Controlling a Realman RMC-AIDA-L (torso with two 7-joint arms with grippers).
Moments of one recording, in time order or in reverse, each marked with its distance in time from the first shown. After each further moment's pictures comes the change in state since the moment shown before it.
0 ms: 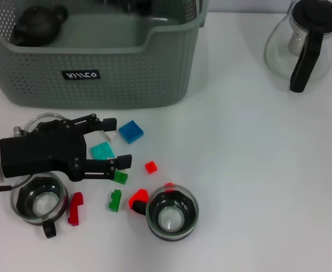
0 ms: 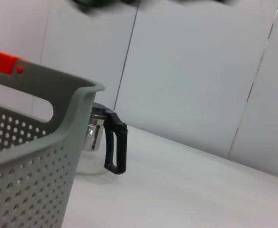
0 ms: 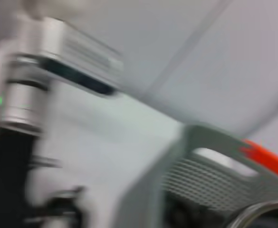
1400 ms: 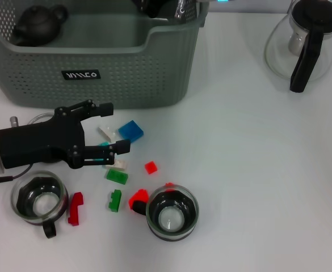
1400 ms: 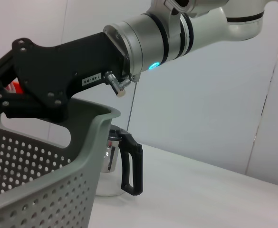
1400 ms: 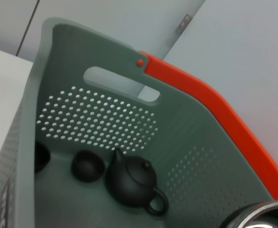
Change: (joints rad) left arm -0.015 0.000 -0.063 -0.027 -0.014 -0.008 0.052; right arm 0.141 0.012 0.024 0.873 0.561 0.661 -0.708
